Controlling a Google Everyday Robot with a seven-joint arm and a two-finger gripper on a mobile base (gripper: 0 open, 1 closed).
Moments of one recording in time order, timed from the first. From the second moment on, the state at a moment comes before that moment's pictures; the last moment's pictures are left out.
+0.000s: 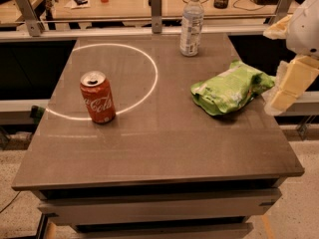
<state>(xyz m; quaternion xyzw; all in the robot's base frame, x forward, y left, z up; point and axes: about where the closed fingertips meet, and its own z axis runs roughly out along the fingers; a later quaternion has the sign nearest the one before) 0.484 -0.221 0.971 -0.61 0.76 -0.01 0.22</state>
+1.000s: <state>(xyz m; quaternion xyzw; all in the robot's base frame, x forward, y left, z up) 0.556 -0.204 0.899 -0.67 0.71 0.04 0.24</state>
